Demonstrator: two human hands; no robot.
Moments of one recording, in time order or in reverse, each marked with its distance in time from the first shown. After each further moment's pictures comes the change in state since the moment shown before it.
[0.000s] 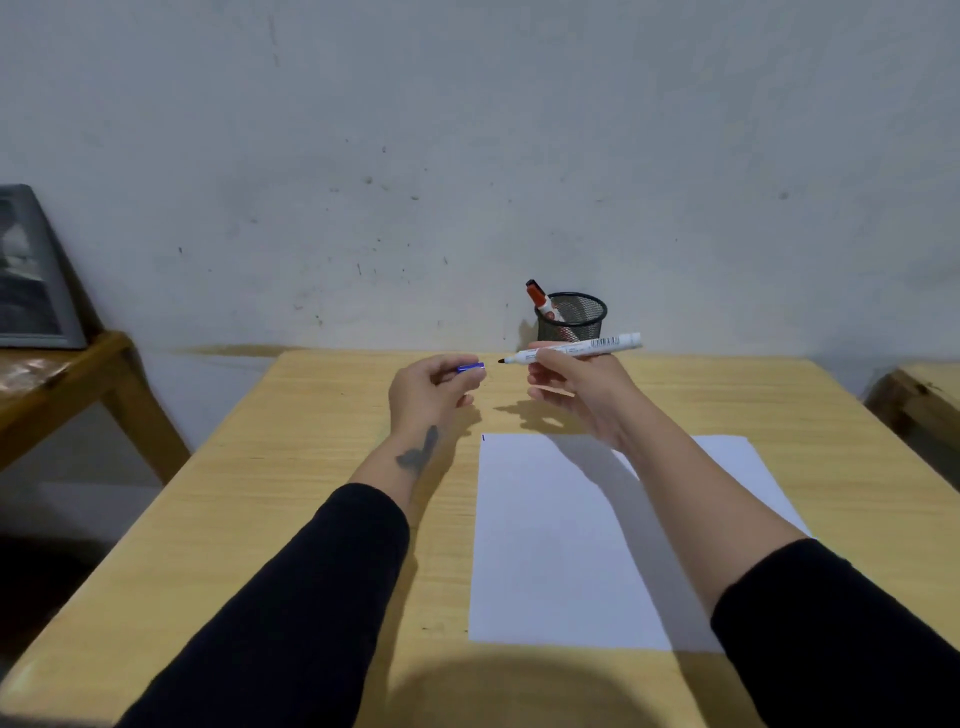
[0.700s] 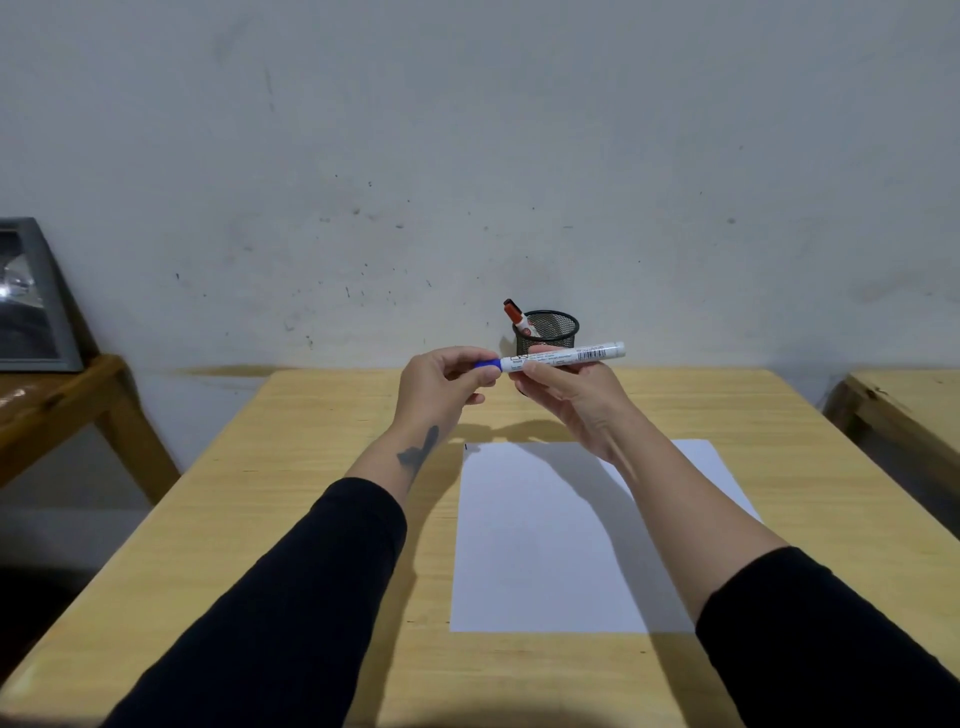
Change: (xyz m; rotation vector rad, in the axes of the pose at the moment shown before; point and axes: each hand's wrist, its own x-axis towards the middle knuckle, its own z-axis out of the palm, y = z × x) left_hand -0.026 0.038 0.017 0.067 -0.178 0.155; right_hand -0.029 -0.012 -0.010 0.235 -0.061 -0.095
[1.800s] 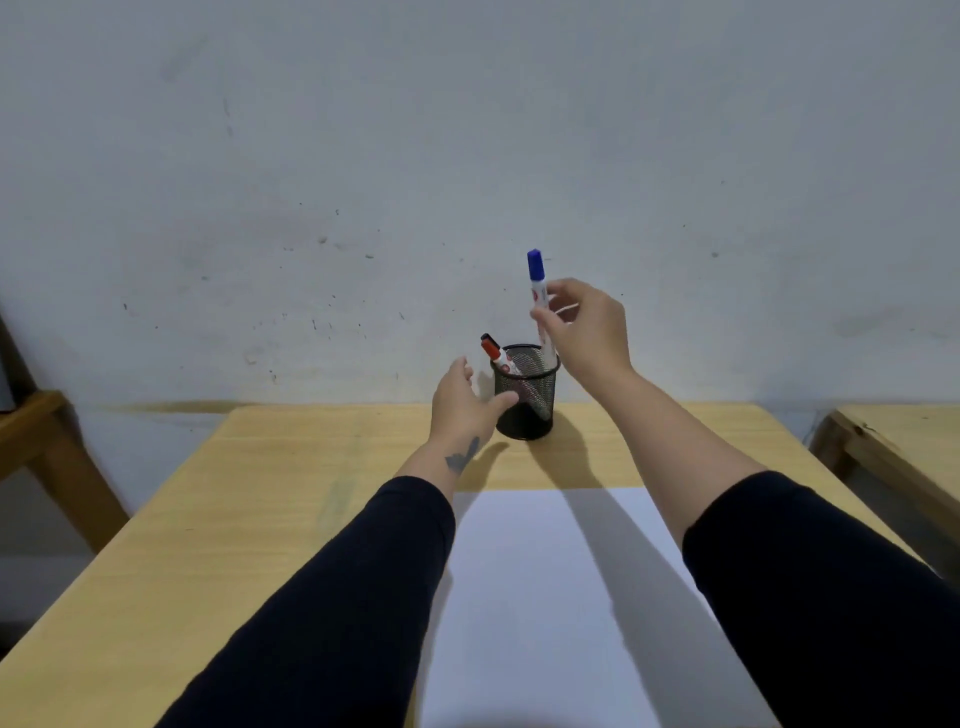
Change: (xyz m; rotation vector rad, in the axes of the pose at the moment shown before) left_hand 0.066 -0.022 0.057 0.311 0.023 -0.093; right_hand 0.074 -0.066 -0.001 -0.991 0.364 -0.508
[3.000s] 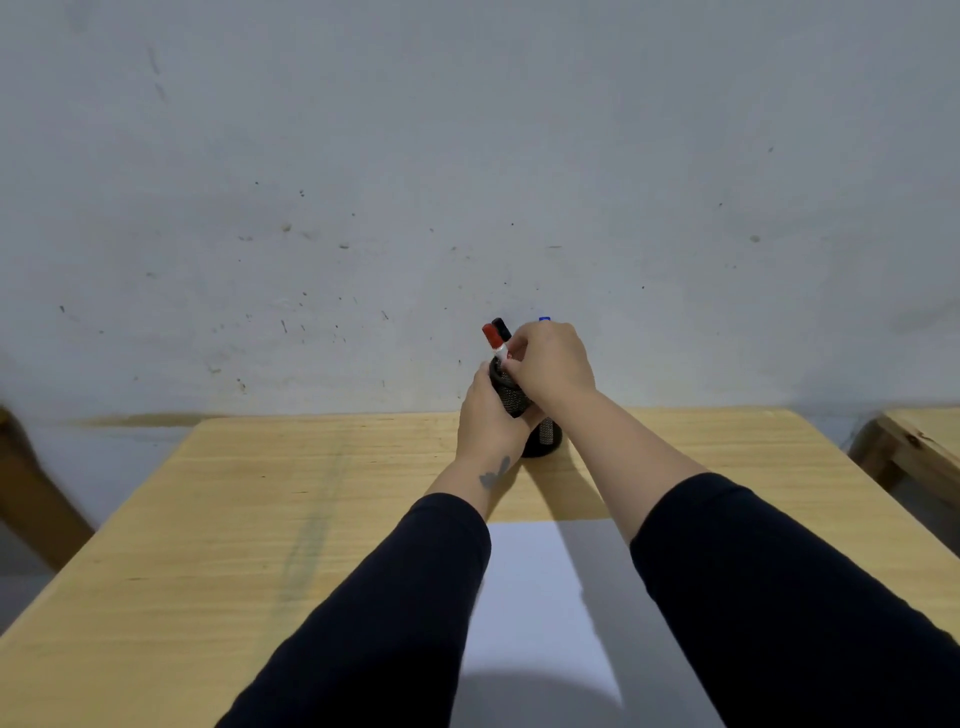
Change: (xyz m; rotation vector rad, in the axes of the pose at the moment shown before) left_hand 0.043 -0.025 0.048 -0.064 -0.030 0.090; right_hand 0.028 0.048 0.068 -0.411 -0.212 0.050
